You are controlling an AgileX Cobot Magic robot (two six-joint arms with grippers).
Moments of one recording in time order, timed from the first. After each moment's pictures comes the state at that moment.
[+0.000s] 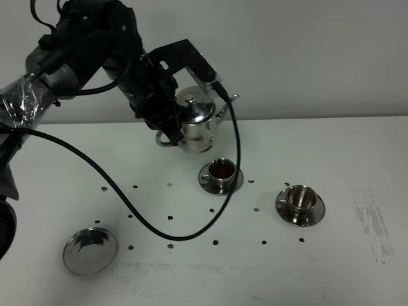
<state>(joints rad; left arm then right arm) -0.43 2.23 -2.26 -0.06 1.19 0.70 0.10 -0.01 -0.52 0.10 1.11 -0.04</state>
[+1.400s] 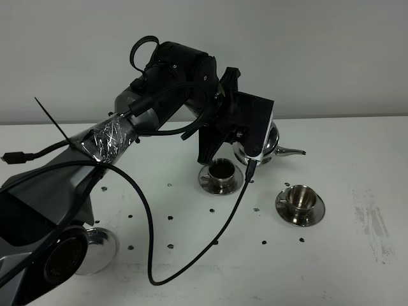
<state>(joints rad) -0.58 2.43 -2.41 0.02 0.96 1.40 0.10 -0.01 -0.52 0.10 1.11 -0.04</state>
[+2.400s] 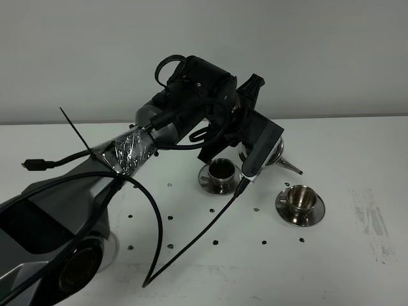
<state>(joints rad) -0.63 2.47 -2.41 0.16 0.87 1.61 0.10 -0.01 -0.52 0.10 1.11 -0.04</state>
